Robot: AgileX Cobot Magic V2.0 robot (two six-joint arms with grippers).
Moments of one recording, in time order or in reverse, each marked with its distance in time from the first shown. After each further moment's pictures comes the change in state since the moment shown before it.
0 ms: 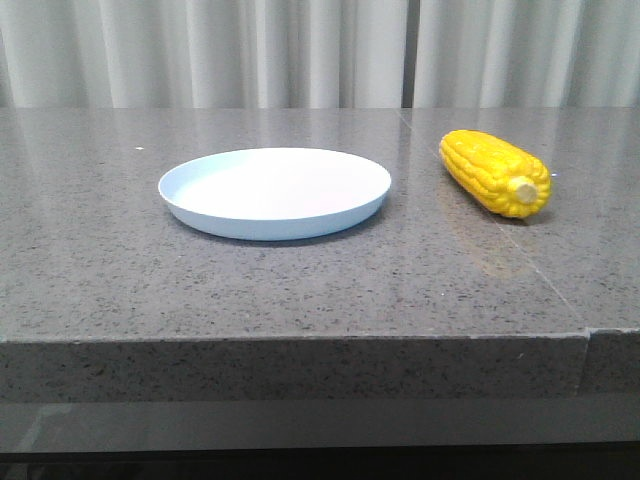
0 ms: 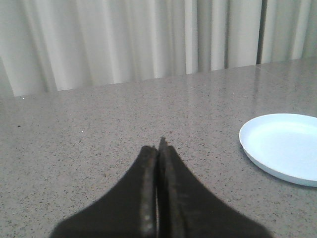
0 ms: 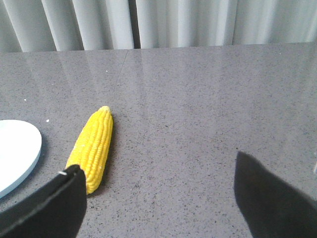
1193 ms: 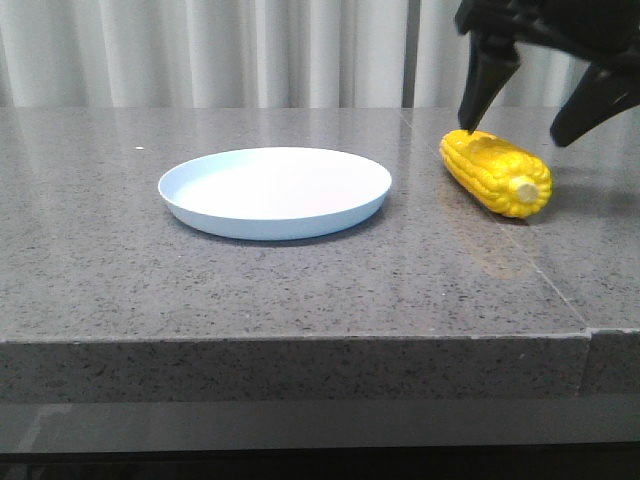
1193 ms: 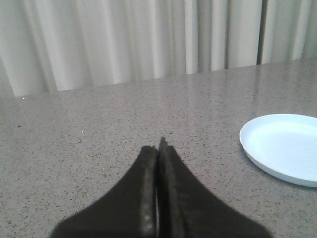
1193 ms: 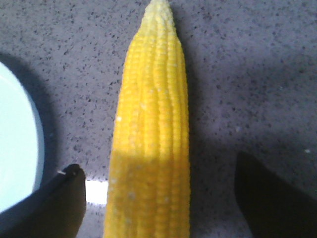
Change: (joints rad) left arm 0.000 -0.002 0.002 0.000 0.000 0.000; right arm 0.146 1.181 -0.712 0.218 0.273 0.001
